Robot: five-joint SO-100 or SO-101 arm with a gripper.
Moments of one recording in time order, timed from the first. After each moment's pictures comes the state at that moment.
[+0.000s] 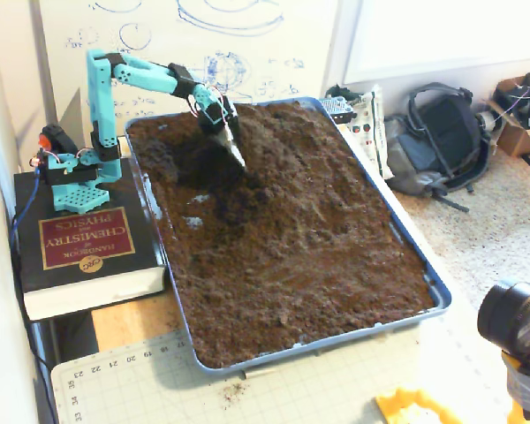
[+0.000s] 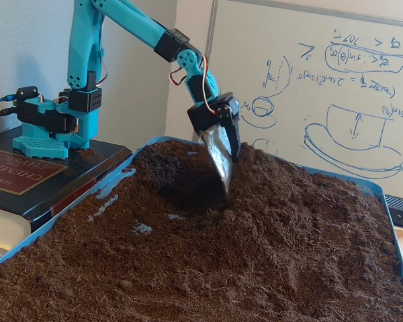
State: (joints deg) arm -7.6 90.6 118.1 23.5 5.7
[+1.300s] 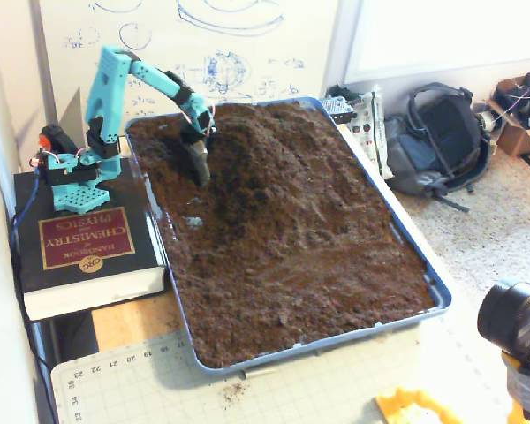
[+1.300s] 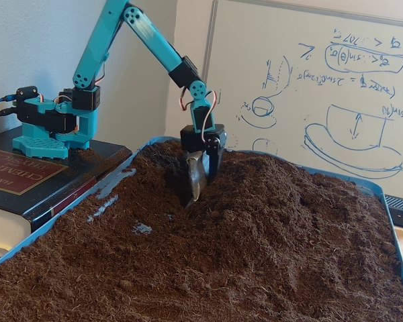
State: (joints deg) arm -20.4 67.7 112.1 23.5 18.1
